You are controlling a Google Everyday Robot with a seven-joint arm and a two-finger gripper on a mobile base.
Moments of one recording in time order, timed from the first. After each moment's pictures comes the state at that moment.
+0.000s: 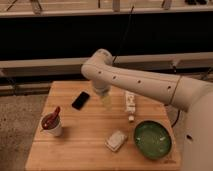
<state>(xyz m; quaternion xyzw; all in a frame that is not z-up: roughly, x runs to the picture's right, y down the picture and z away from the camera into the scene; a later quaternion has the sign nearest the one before) -0.015 0.050 0.749 -0.26 -0.05 -0.24 0.94</state>
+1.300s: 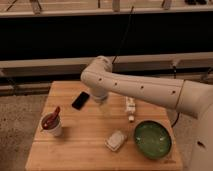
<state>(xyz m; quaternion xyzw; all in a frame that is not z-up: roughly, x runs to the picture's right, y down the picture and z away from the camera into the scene) -0.026 0.089 0.730 -0.27 -0.09 -0.26 0.92</state>
